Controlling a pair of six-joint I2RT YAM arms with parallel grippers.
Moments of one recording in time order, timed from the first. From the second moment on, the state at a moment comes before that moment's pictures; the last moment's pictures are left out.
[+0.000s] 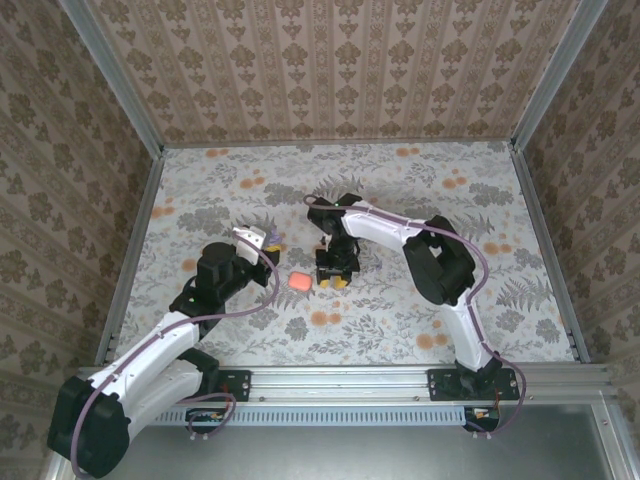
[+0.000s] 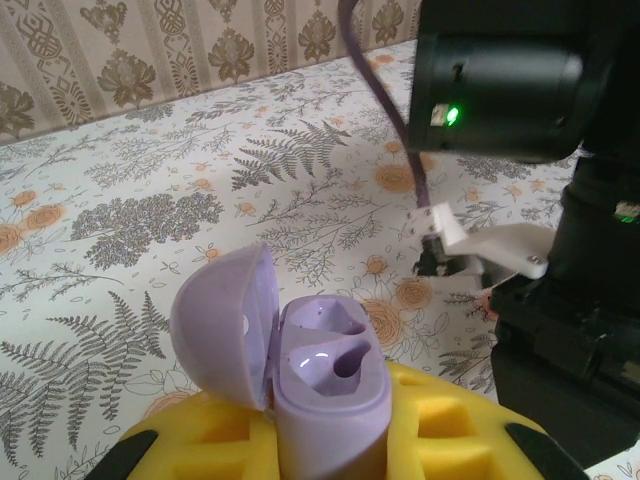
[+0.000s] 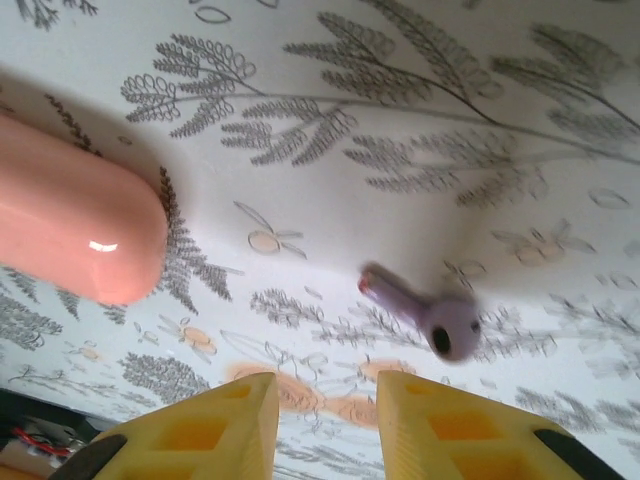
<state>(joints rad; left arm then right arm) -0.52 0.85 0.39 0.12 0.15 0.00 0.70 2.14 1.68 -1.15 -0.37 0.68</state>
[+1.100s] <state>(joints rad) -0.52 0.85 0.39 0.12 0.15 0.00 0.69 1.95 1.29 -0.78 -0.29 1.15</state>
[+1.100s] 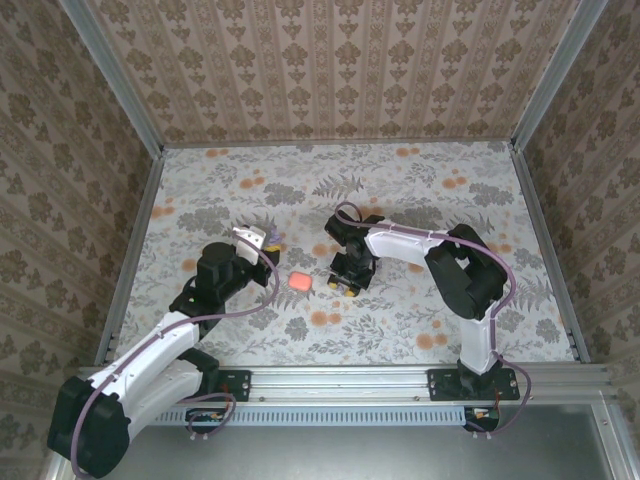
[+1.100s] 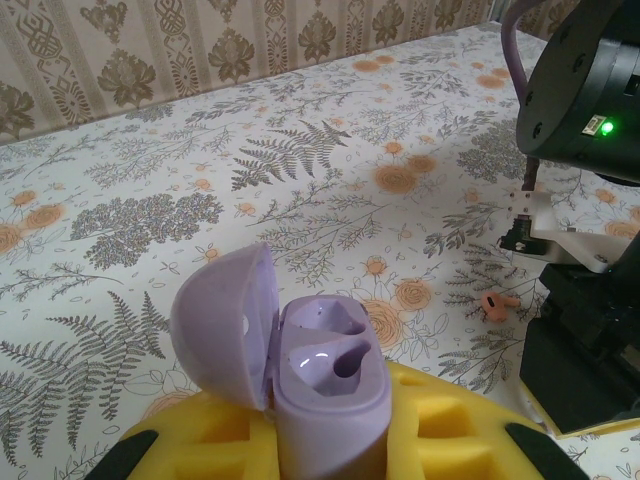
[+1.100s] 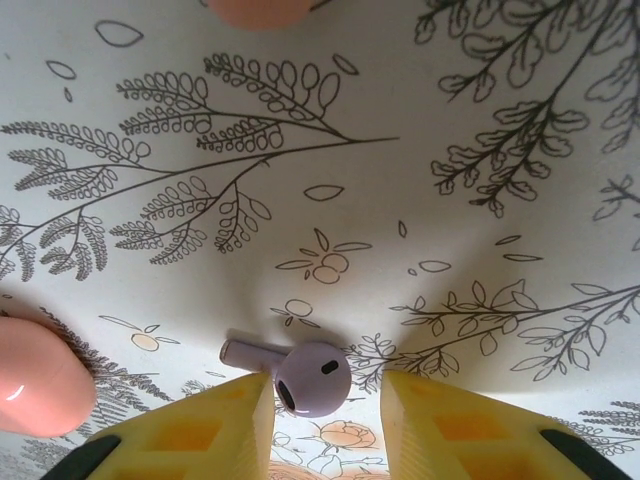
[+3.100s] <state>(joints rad) -0.52 0.82 0.40 0.03 0.15 0.00 0.66 2.11 1.61 -1.26 -0.10 -0.18</state>
